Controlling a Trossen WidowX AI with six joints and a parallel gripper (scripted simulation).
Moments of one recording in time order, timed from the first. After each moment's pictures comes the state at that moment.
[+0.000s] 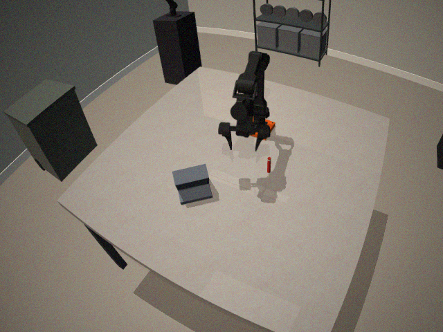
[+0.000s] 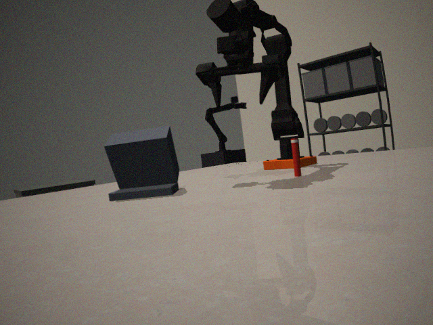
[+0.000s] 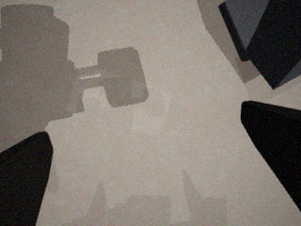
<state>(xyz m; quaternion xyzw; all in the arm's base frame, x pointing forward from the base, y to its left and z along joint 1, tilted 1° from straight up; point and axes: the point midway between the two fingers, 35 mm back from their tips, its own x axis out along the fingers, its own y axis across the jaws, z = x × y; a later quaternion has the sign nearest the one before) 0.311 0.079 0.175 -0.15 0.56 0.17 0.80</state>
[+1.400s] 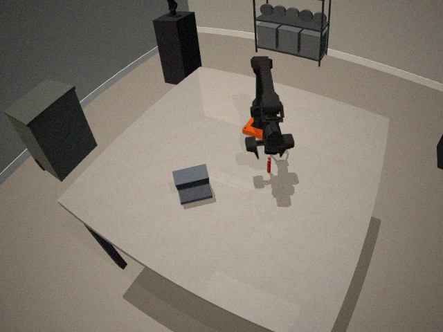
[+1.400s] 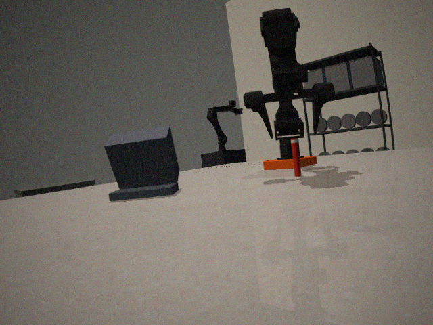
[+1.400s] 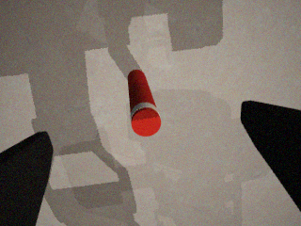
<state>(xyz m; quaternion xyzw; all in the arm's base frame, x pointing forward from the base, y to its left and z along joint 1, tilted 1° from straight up) 0.245 0.158 0.102 -0.19 0.67 0.21 0.69</state>
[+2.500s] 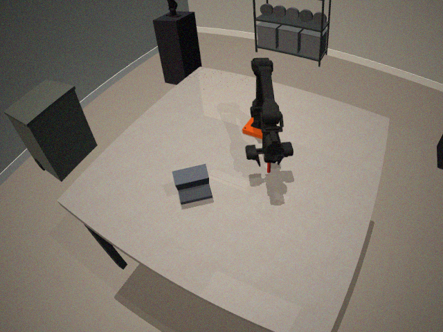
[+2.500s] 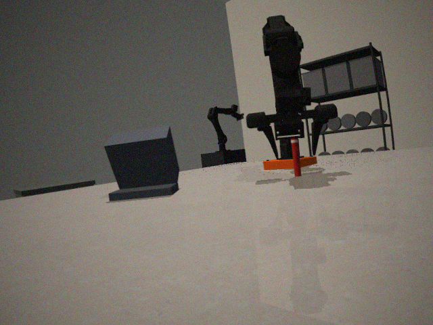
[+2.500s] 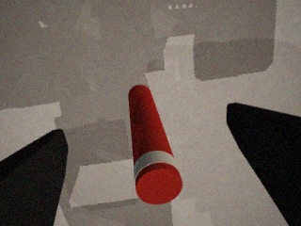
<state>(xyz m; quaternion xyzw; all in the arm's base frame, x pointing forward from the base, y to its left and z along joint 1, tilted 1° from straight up) 0.244 0.159 0.058 -0.19 0.67 0.21 0.68</state>
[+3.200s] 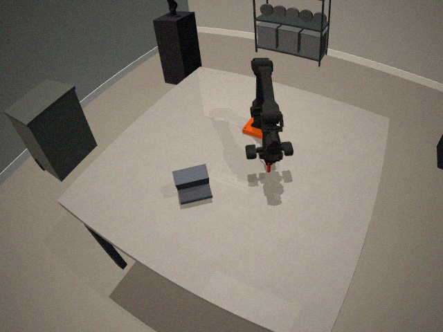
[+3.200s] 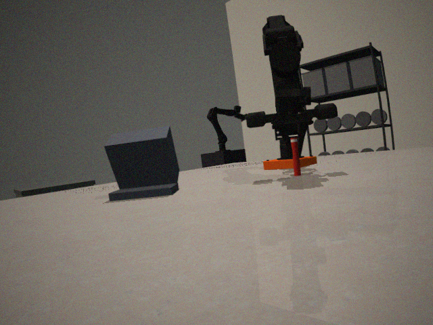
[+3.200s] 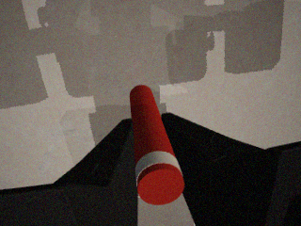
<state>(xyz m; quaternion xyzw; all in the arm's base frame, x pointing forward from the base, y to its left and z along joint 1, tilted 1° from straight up) 0.244 0.158 0.059 -0.19 0.67 0.21 0.68</state>
